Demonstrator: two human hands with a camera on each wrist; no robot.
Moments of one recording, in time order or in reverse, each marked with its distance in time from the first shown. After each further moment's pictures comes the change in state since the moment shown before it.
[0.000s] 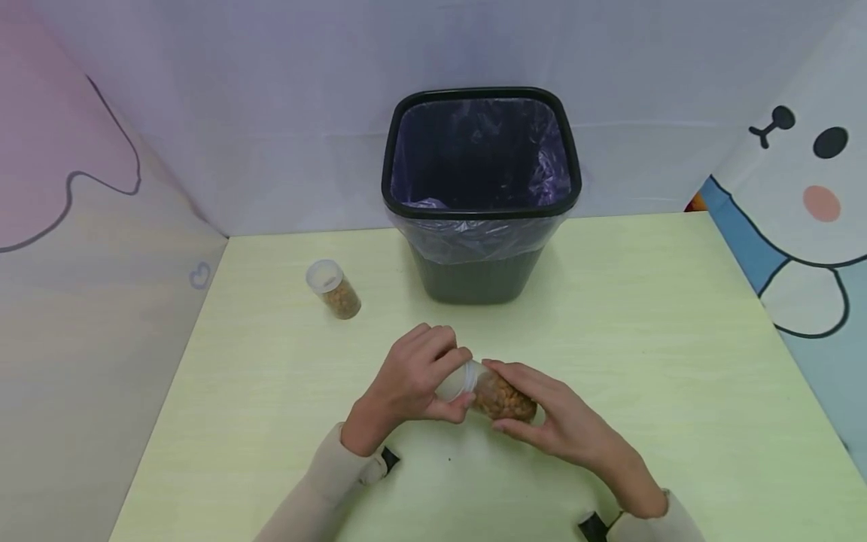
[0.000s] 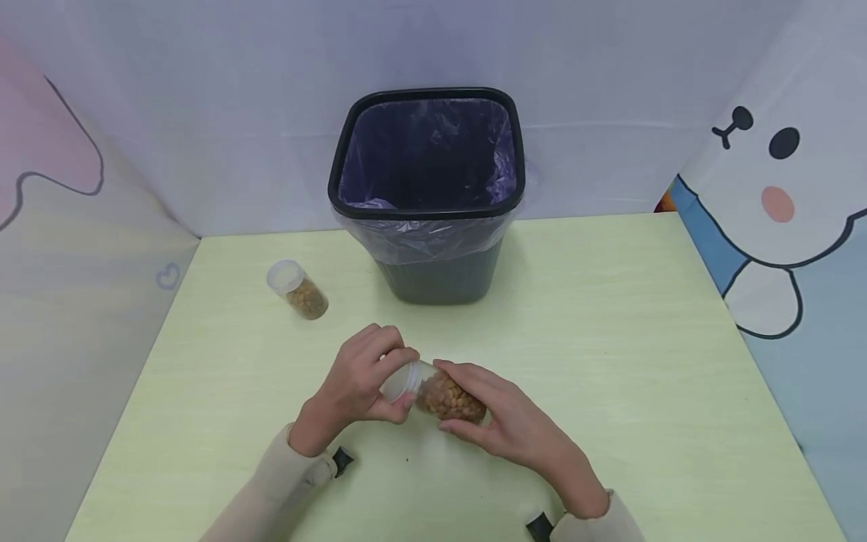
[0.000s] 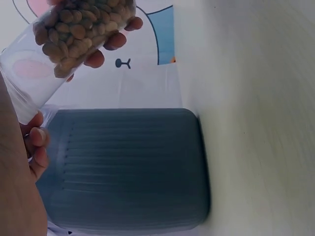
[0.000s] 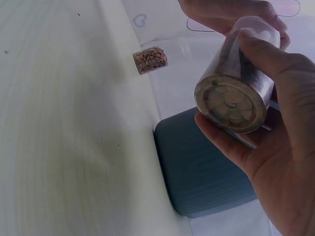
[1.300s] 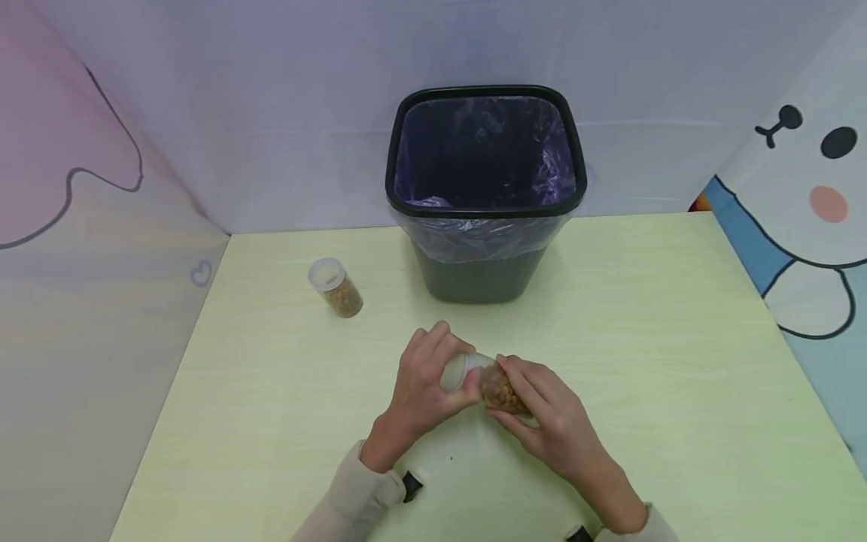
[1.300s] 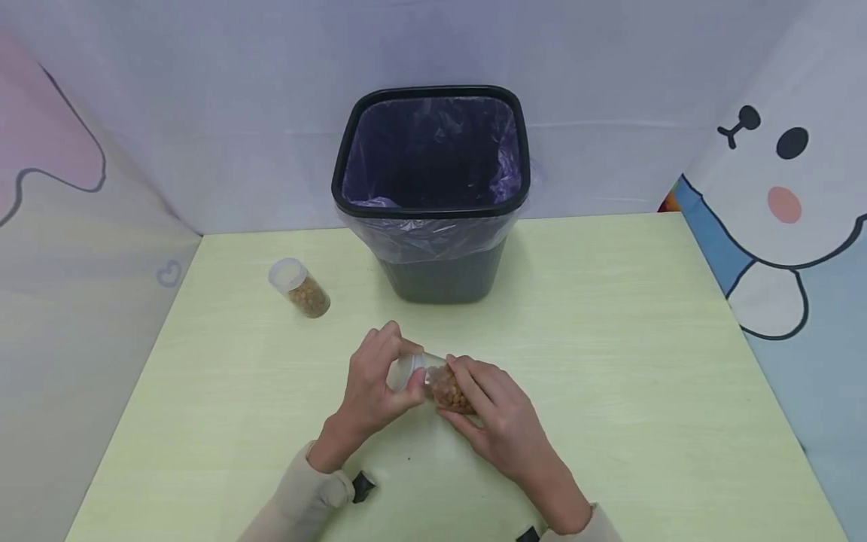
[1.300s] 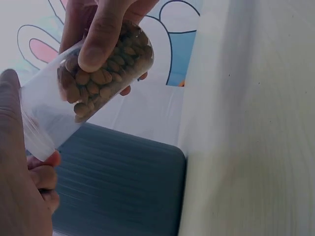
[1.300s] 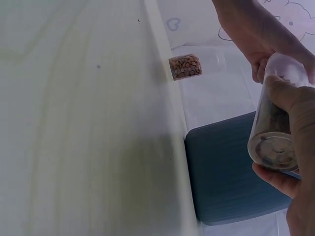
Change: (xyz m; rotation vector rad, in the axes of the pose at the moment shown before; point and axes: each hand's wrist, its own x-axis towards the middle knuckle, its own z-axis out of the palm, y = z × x) left_hand -0.007 0.026 0.016 -0.114 0.037 -0.472; right_hand 0.003 0.005 0.031 -0.337 0.439 -0.246
